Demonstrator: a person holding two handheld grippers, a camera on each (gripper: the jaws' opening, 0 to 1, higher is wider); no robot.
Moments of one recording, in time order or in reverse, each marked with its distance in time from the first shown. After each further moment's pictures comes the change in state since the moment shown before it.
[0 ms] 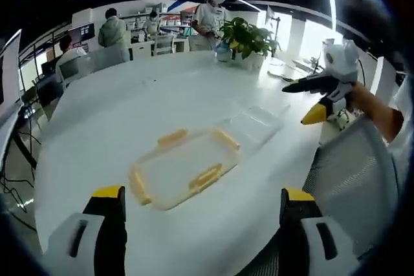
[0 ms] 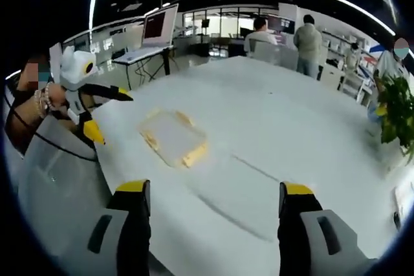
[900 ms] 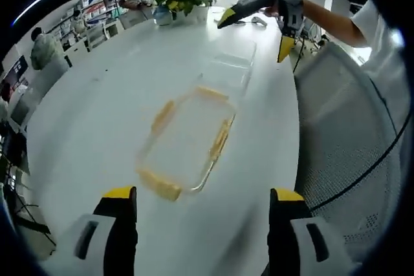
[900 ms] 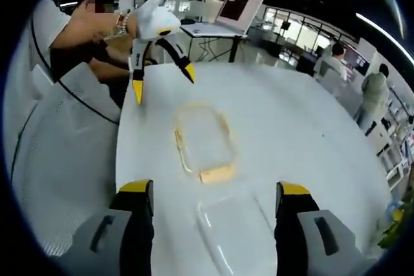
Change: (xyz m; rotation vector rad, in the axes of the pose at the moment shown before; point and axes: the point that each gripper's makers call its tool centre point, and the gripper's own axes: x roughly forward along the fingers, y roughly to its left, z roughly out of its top) left arm 0.011 0.045 -0.022 0.409 0.333 -0.236; right arm 0.042 0.028 0.031 -0.445 0.103 0.307
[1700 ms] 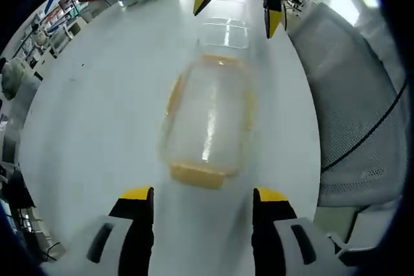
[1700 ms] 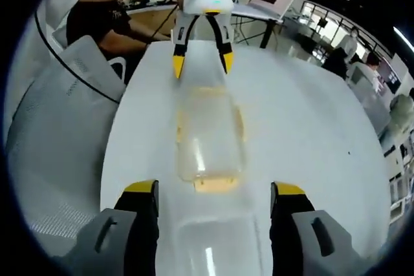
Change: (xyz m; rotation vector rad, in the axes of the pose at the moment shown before) left arm 0.022 0.046 -0.009 0.205 0.175 -0.102; right arm 0.054 -0.012 0.000 -0.143 0.117 0.159
